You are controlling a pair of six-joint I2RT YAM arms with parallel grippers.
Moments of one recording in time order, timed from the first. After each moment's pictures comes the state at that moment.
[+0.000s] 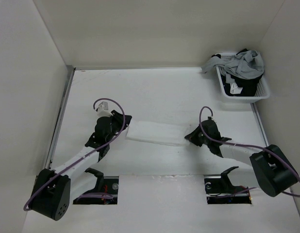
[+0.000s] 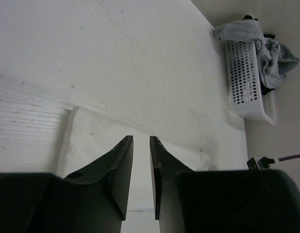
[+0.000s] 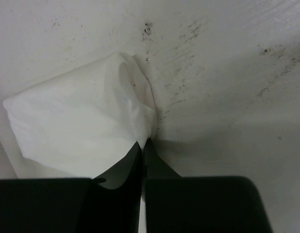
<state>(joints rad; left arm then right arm) -0.38 1.02 0.32 0.41 -0.03 -0.90 0.45 1.26 0.33 0.19 -0.03 1.05</state>
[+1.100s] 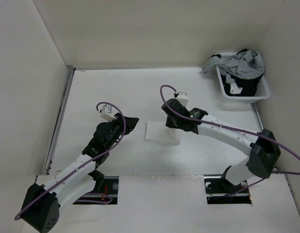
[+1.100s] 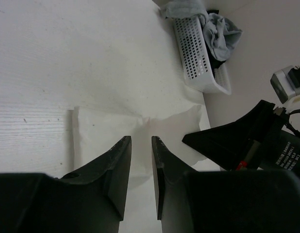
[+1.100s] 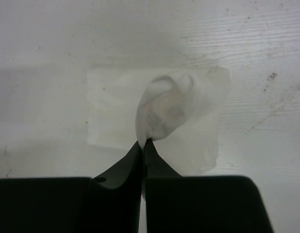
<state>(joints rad) -0.53 0.82 0.32 0.35 -0.03 -0.93 0.87 1.47 1.16 -0.60 0.43 0.85</state>
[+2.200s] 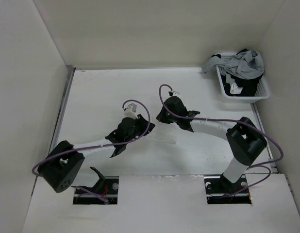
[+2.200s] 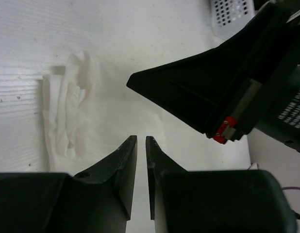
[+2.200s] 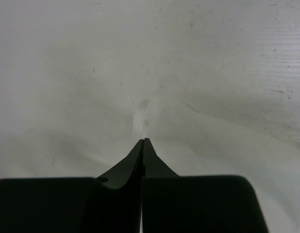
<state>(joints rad) -0.71 1.29 0.43 0.53 -0.05 -0.92 0.73 1.68 1.02 0.00 0.10 0.80</state>
